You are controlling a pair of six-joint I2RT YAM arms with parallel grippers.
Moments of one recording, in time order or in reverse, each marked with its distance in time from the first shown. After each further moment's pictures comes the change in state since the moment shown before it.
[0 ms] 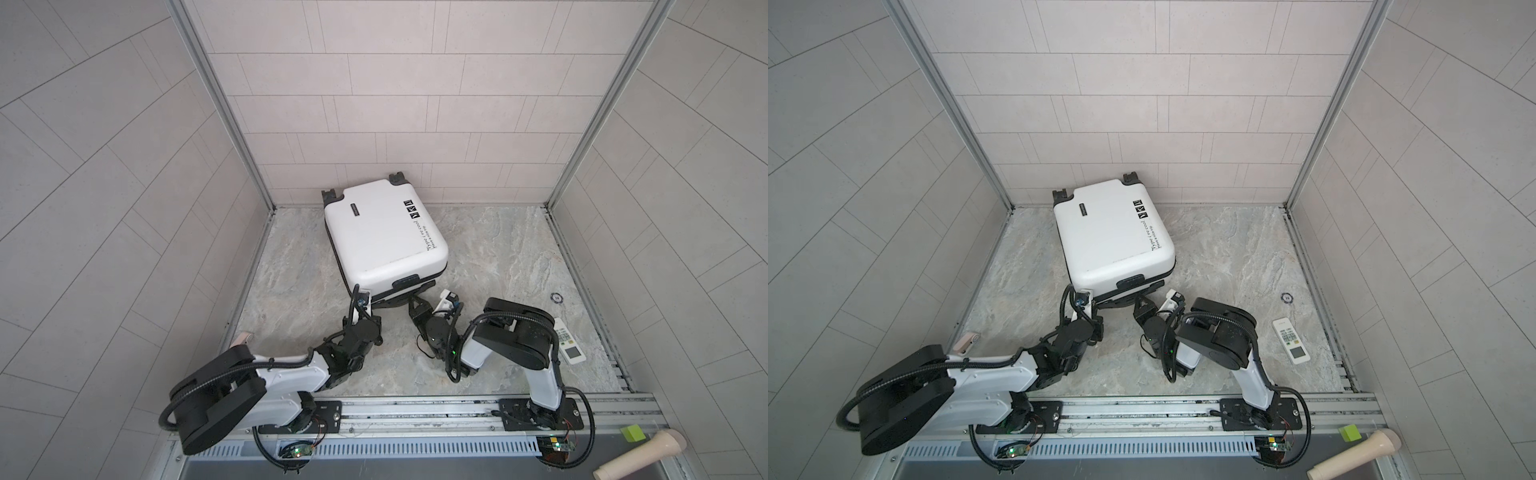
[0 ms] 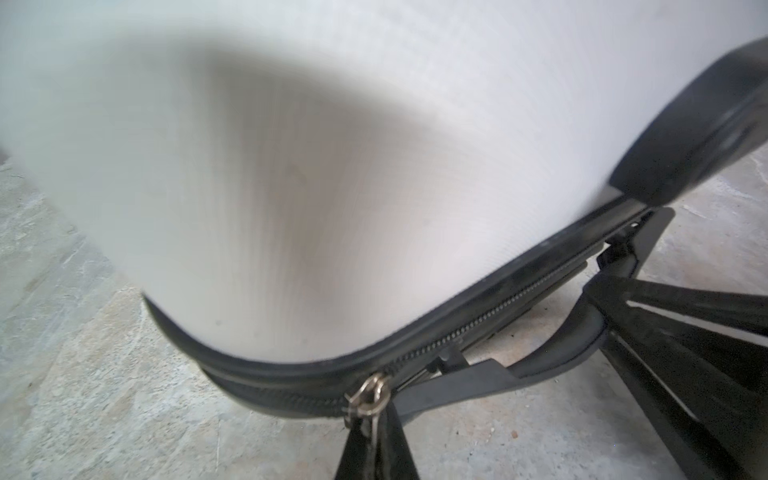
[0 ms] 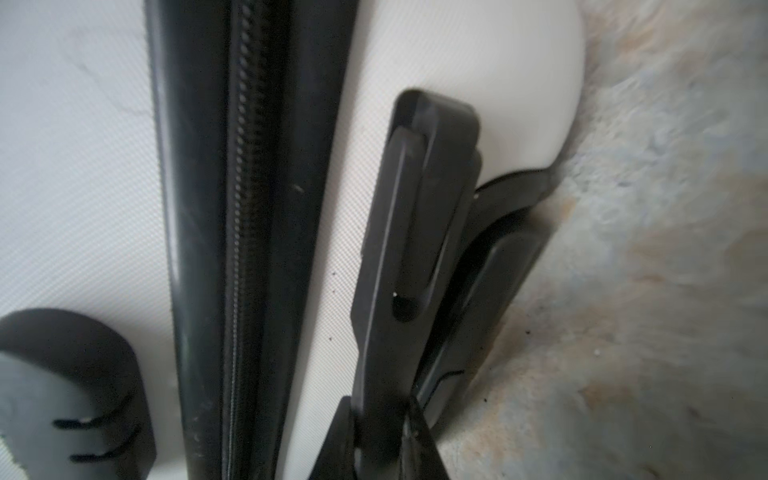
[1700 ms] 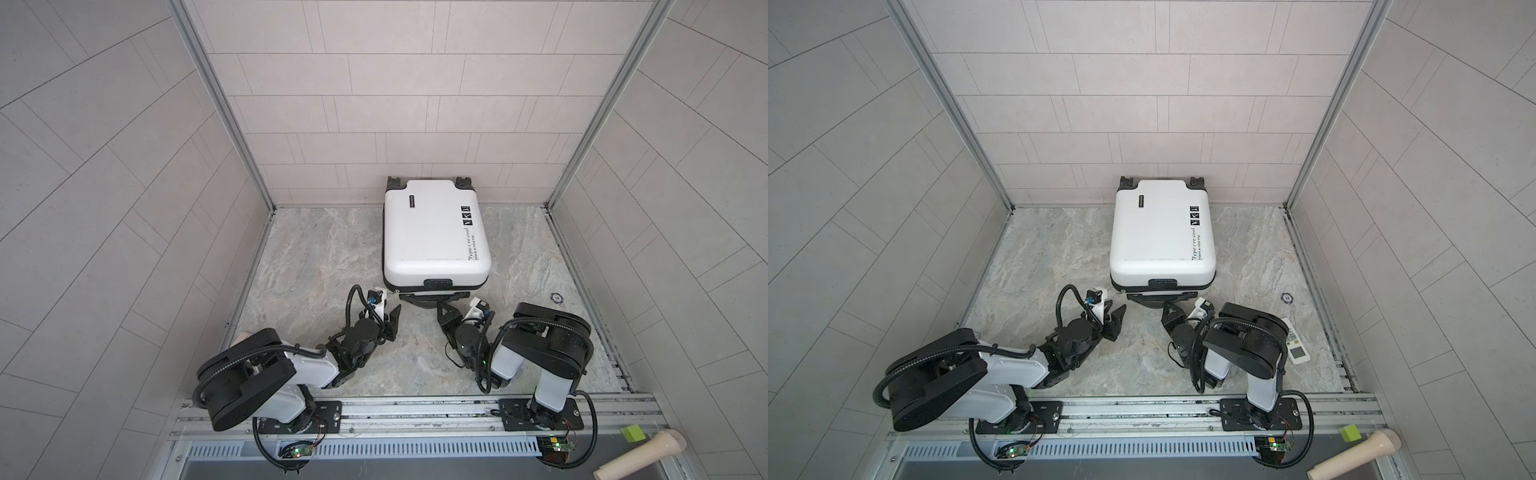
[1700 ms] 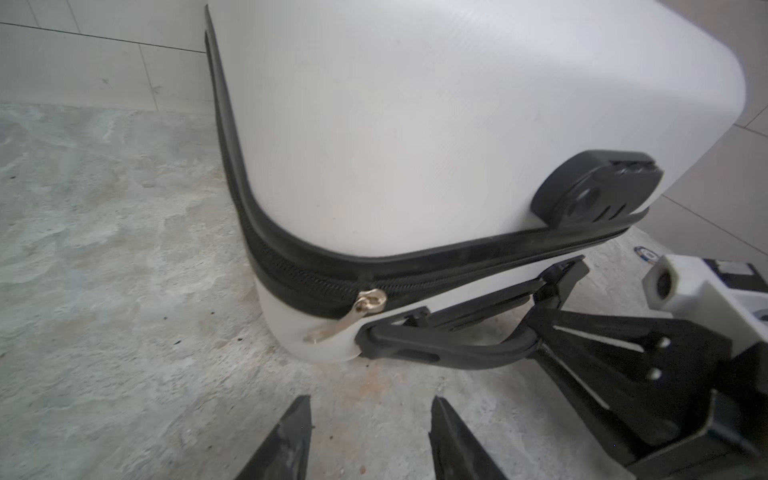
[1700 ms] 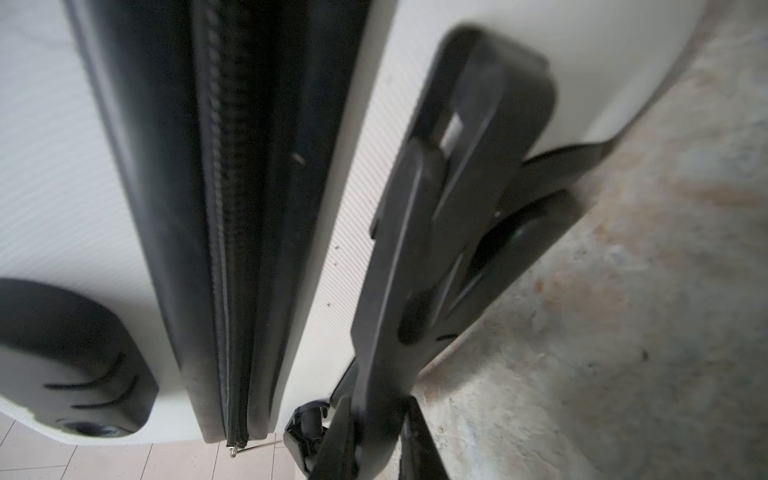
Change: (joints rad) left arm 0.006 0.192 -0.011 0.398 0.259 0.006; right arm -0.072 -0.202 -0.309 0.027 0.016 0.014
